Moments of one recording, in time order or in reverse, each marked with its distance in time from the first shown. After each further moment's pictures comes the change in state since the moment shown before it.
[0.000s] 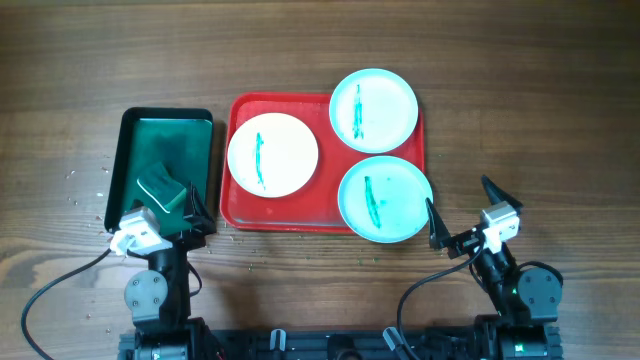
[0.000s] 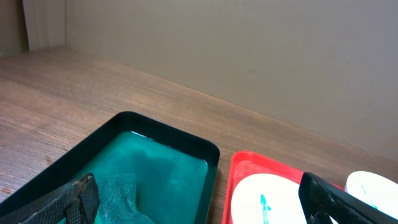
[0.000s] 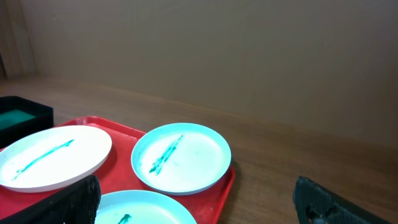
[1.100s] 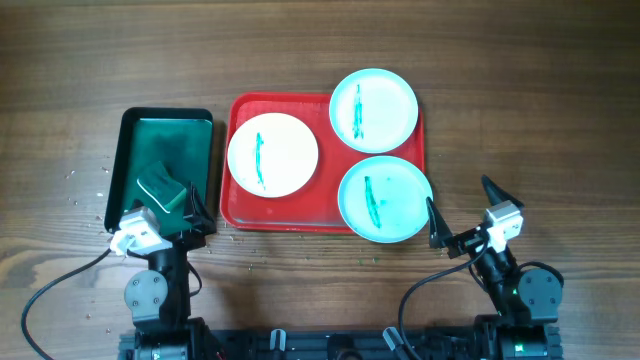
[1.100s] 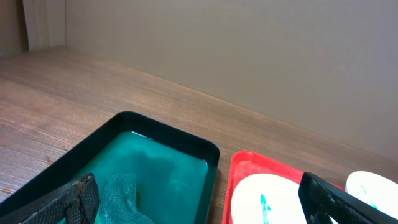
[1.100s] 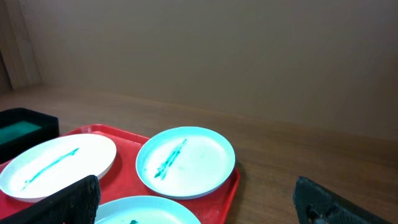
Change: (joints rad) left arm 0.000 0.000 0.000 0.000 0.000 0.000; right arm 0.000 0.000 0.000 0.015 0.001 0.058
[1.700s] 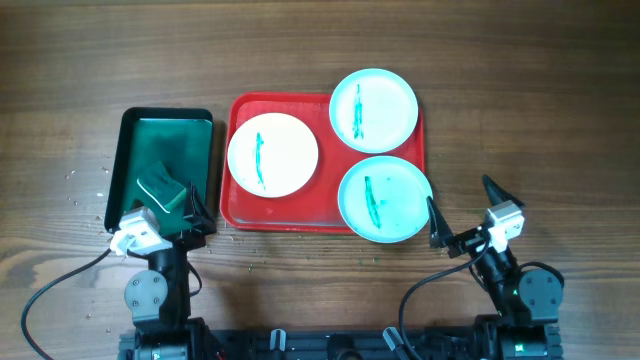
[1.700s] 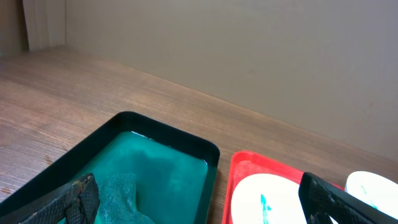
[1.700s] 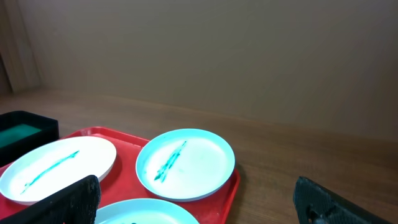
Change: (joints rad) left arm 0.000 0.000 0.000 0.001 0.000 -0.001; right arm 0.000 0.005 0.003 0.007 0.003 0.008
